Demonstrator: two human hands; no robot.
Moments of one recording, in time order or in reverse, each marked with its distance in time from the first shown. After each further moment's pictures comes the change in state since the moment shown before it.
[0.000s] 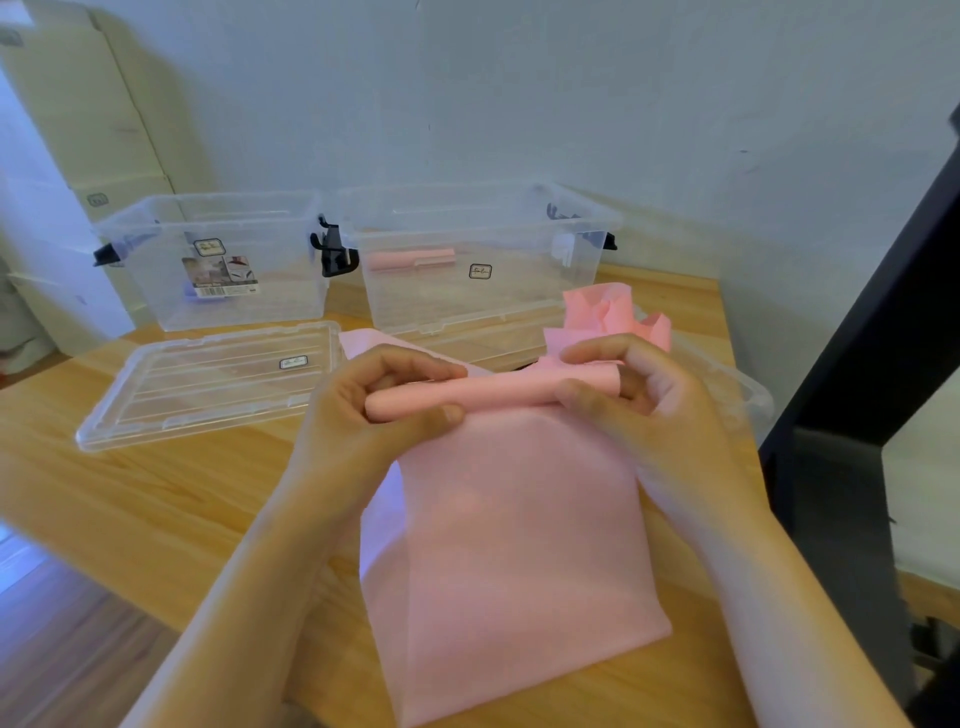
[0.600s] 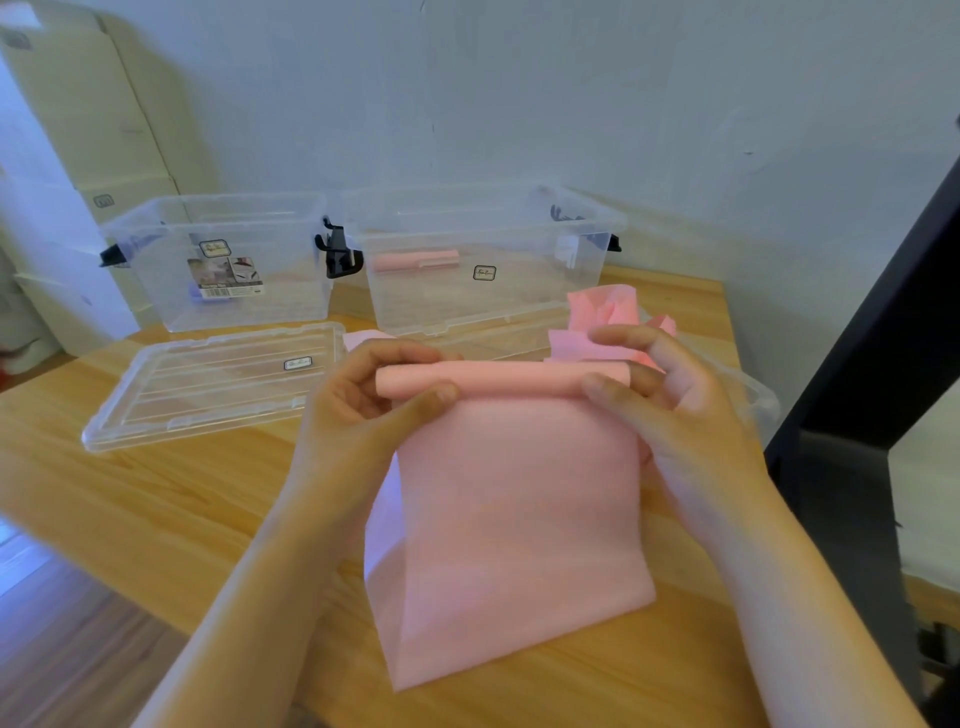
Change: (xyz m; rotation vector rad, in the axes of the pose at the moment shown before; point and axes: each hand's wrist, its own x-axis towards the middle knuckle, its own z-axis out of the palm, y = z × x) left_hand -0.001 0.000 0.003 -0.129 0.086 -0.005; right_hand 0.001 0.001 -0.008 0.046 0.046 0.059
